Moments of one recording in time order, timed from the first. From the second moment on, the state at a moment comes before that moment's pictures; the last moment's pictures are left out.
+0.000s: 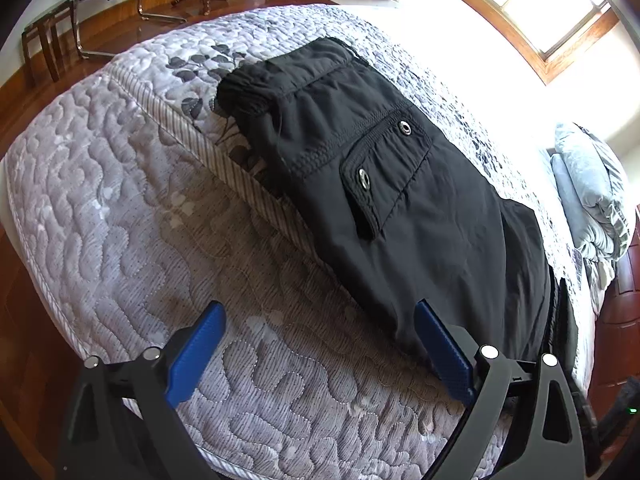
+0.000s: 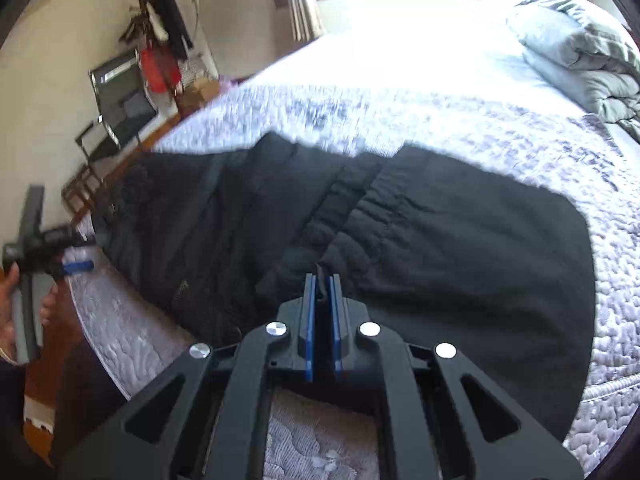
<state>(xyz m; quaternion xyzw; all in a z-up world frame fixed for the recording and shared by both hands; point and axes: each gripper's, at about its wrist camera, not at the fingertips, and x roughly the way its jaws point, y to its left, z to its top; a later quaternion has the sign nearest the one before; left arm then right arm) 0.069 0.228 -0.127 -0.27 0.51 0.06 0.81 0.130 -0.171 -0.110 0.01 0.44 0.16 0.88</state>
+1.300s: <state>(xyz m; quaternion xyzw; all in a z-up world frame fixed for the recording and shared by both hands) 0.071 0.219 -0.133 -0.27 0.52 0.05 0.81 0.088 -0.145 -0.129 -0.09 0.44 0.19 0.87</state>
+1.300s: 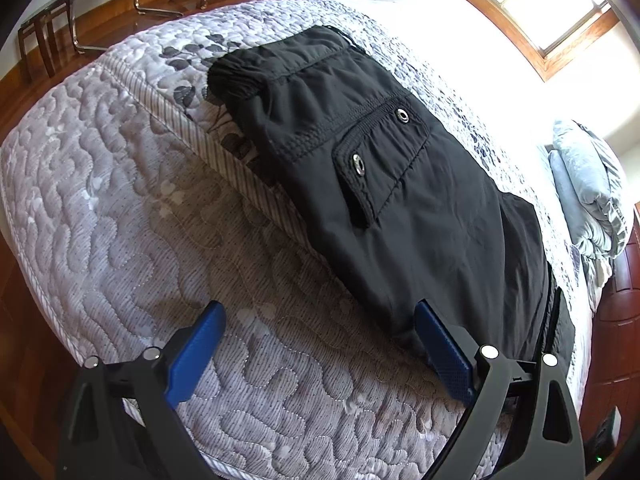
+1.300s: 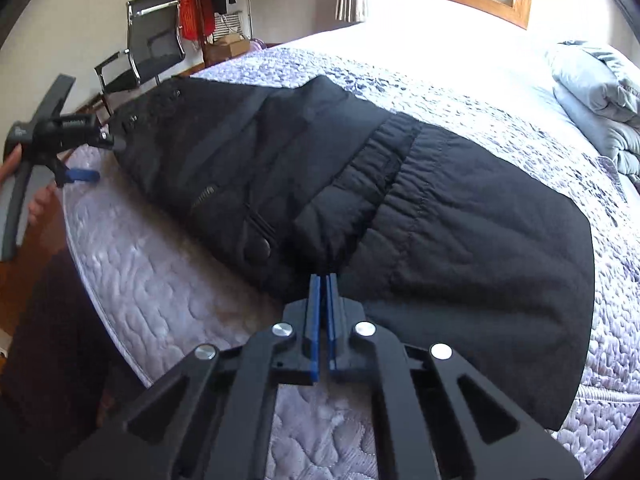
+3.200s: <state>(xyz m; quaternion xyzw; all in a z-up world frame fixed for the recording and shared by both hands) 0.208 0.223 -0.083 -0.42 0.34 0.02 0.84 0.098 -0.212 -0.116 0.03 0.42 0.14 0.89</state>
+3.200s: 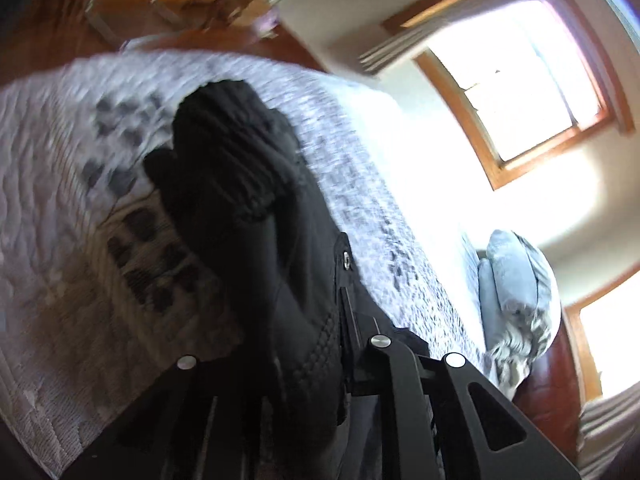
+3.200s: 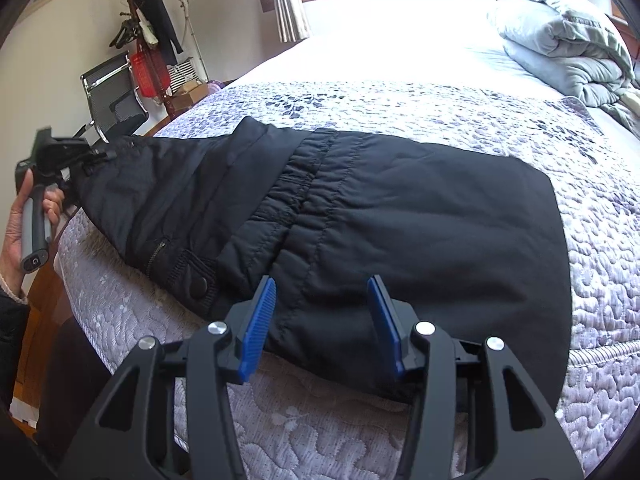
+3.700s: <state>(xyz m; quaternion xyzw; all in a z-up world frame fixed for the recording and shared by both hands) 0.182 0.041 -0.018 -0.13 0.33 -0.15 0.93 0.092 -0.263 -0.109 0.08 0.40 0.10 0.91</state>
